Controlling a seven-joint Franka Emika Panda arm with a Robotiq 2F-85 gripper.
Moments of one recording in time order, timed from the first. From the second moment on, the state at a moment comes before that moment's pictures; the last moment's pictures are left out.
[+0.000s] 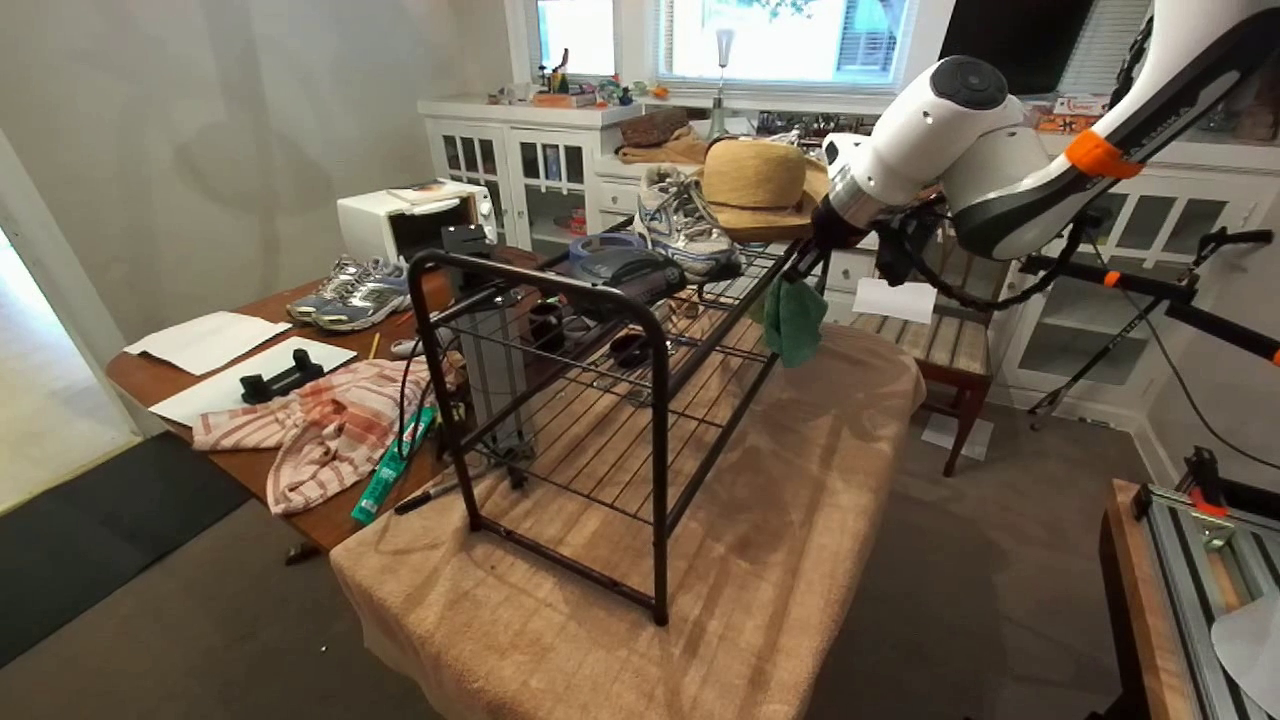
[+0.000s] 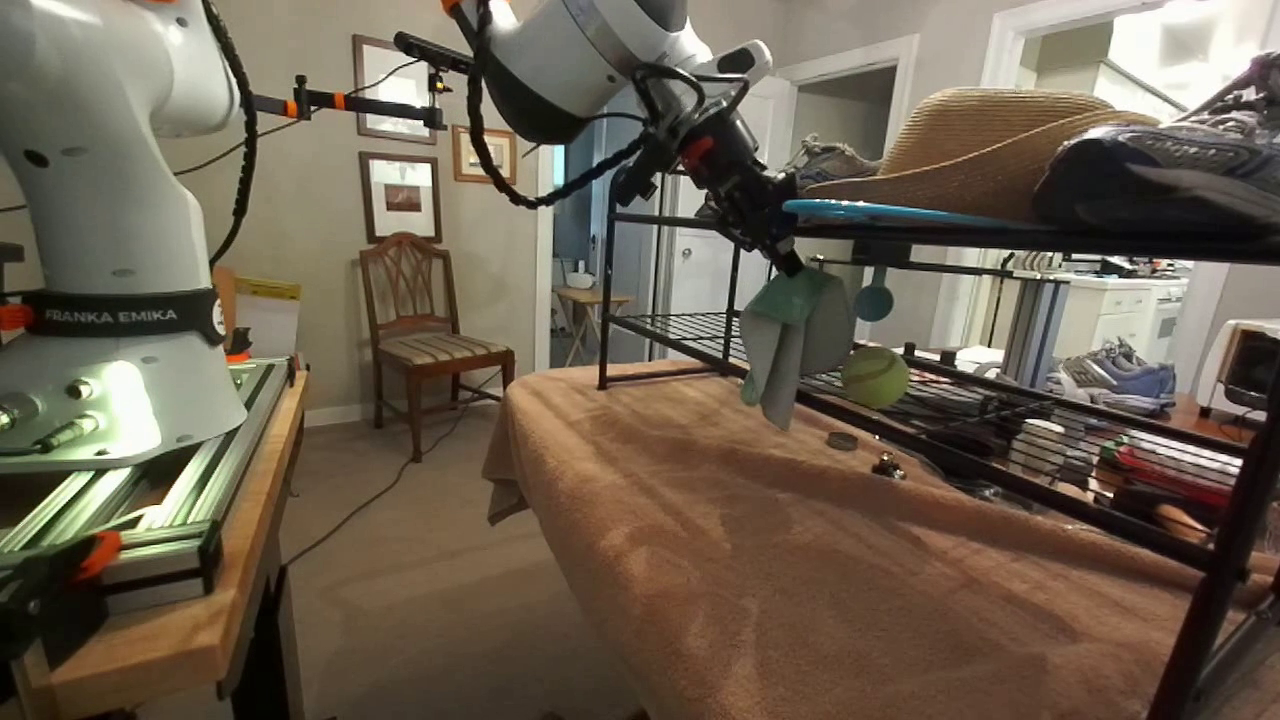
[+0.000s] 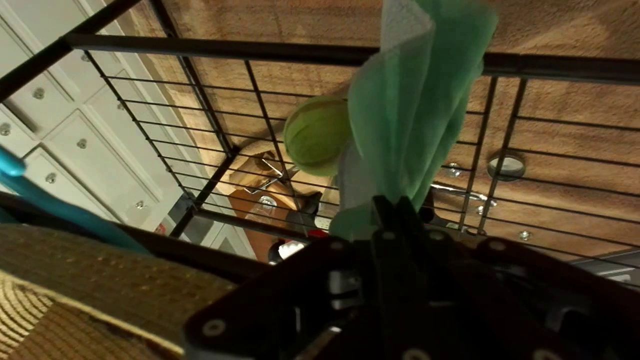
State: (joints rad) arm -0.35 0.11 -0.10 -2.32 -1.24 3.03 0.75
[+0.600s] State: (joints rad) arm -0.30 0.18 -0.09 -2.26 -1.46 3.01 0.96
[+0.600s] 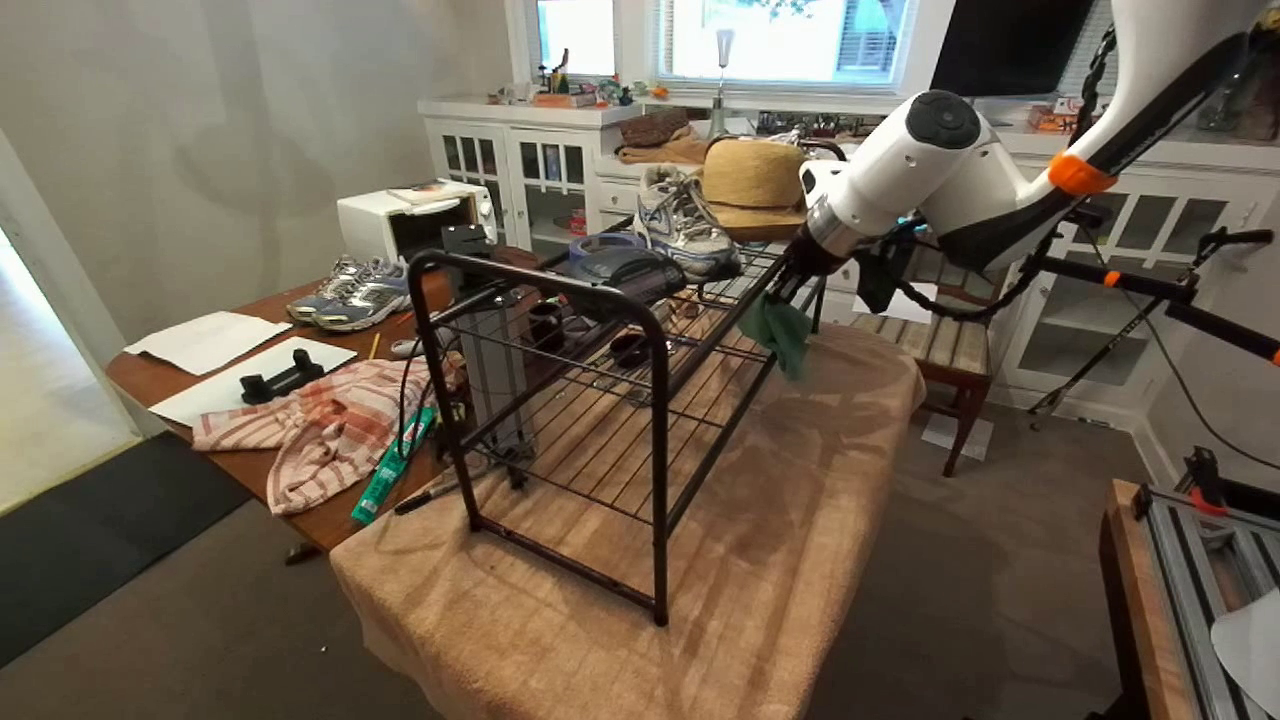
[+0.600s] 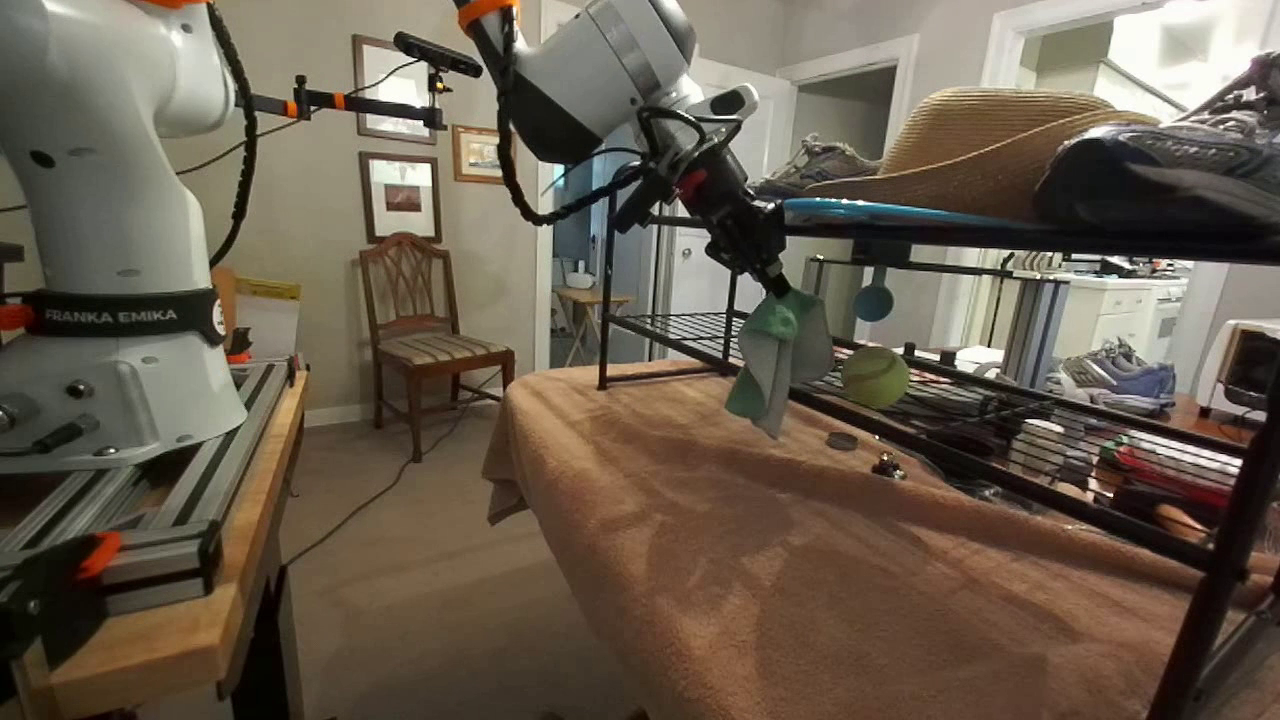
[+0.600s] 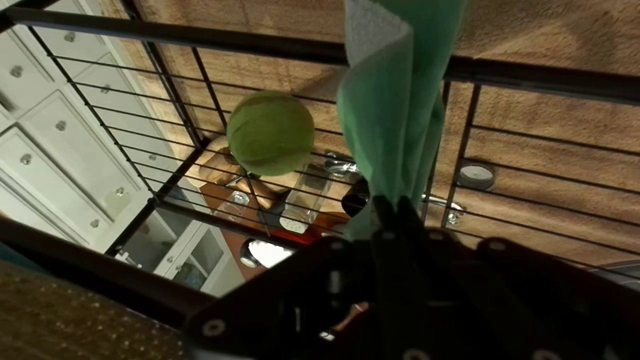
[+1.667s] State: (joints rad) arm -0.28 0.29 -0.04 -2.17 -1.95 2.96 1.37
